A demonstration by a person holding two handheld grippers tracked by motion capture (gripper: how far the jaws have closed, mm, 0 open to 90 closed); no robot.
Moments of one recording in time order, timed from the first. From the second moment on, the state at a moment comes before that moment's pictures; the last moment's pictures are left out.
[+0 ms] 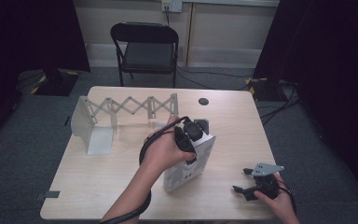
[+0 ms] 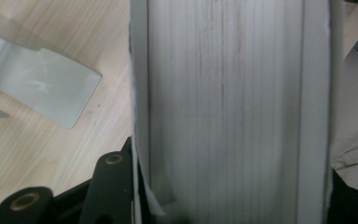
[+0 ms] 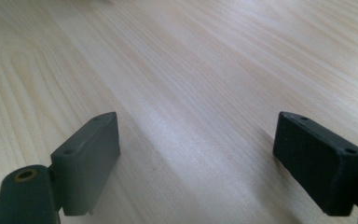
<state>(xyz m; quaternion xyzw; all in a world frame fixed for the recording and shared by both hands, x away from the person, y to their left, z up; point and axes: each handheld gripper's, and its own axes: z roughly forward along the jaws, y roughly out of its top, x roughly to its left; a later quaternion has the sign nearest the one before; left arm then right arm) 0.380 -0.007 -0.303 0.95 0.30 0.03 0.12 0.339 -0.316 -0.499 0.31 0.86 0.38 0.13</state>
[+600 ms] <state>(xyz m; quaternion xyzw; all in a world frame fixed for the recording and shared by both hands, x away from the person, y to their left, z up) 0.383 0.025 -0.301 0.93 0.34 0.03 0.12 0.339 -0.316 -0.499 0.31 0.86 0.38 0.13</state>
